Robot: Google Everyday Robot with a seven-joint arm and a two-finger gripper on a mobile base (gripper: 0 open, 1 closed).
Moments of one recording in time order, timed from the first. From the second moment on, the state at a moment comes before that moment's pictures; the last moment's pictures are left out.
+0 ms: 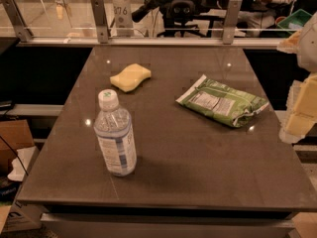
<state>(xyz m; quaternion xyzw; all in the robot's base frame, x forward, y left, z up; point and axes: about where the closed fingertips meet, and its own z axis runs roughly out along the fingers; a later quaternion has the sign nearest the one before) 0.438 -0.217 0.976 -0.60 0.78 -0.03 0.16</state>
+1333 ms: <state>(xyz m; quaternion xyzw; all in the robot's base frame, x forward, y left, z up) 0.517 -0.216 0.937 -0.55 0.81 -0.02 0.19</state>
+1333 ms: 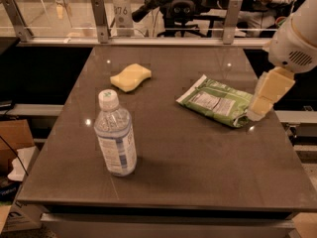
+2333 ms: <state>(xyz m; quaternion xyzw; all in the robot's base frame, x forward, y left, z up) 0.550 -0.207 0.884 -0.50 0.84 -0.01 0.18</state>
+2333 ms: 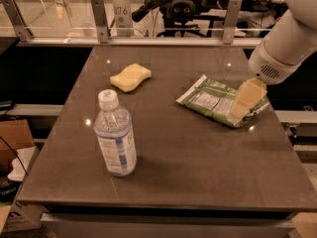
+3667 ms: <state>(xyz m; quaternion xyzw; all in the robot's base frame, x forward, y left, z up) 0.557 -0.211 0.837 -0.48 0.87 0.00 0.14</state>
